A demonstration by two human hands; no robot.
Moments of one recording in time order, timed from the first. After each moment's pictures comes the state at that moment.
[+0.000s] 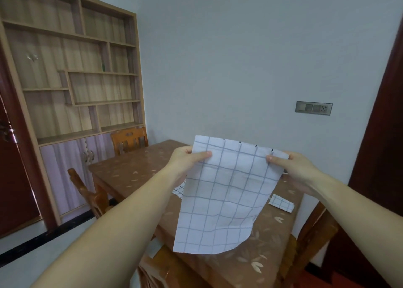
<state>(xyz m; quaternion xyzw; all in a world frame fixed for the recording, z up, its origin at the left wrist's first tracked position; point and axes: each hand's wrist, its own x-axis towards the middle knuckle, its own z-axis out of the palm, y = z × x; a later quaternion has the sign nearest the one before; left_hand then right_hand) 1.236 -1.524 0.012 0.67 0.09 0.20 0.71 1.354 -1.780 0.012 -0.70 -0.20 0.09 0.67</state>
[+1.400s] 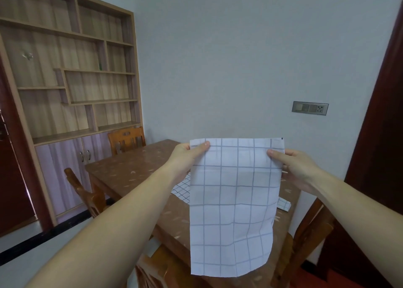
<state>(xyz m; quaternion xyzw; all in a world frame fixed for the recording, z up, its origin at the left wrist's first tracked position) 1.238 -1.526 0.016 0.67 0.06 0.19 0.71 1.334 -1.782 0.025 -0.69 -0.18 0.10 0.70</state>
